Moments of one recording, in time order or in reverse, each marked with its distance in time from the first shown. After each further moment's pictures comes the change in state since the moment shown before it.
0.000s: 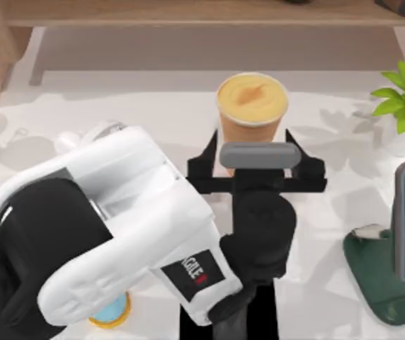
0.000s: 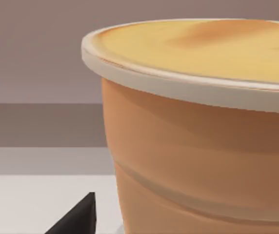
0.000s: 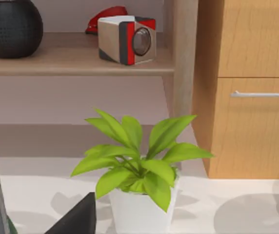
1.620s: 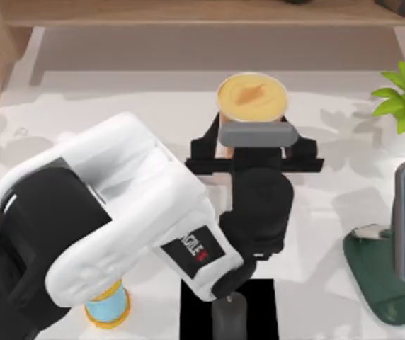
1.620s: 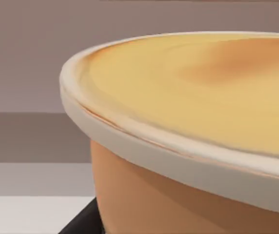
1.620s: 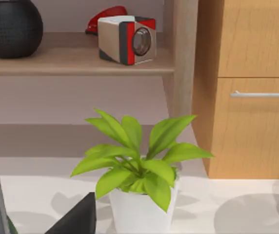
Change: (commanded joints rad) left arm 0.058 0.034 0.088 -0.057 0.058 -0.002; right arm 0.000 0.000 0.000 0.000 0.000 0.000
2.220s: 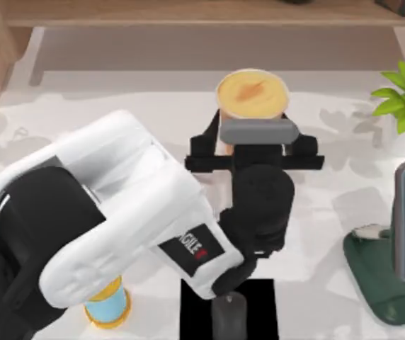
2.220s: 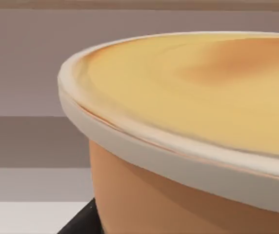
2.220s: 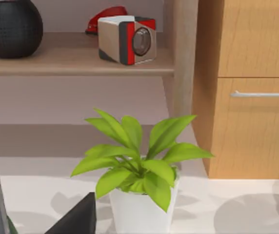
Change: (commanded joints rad) left arm -0.003 -0.021 -0.004 -0.016 0.000 0.002; right arm 0.000 0.000 0.000 0.000 0.000 0.000
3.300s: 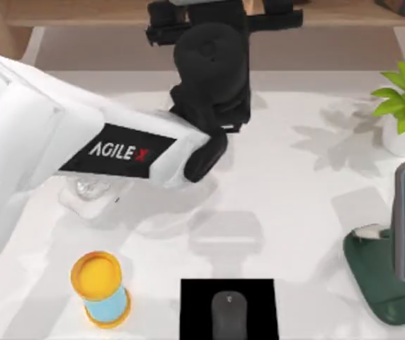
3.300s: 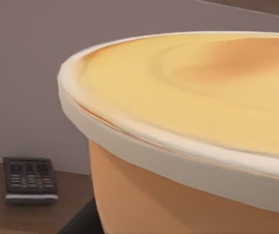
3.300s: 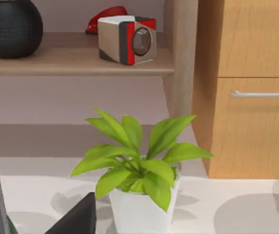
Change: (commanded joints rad) left arm 0.200 -0.256 0.158 -0.150 0.228 -0.002; right arm 0.000 0.000 0.000 0.000 0.000 0.000
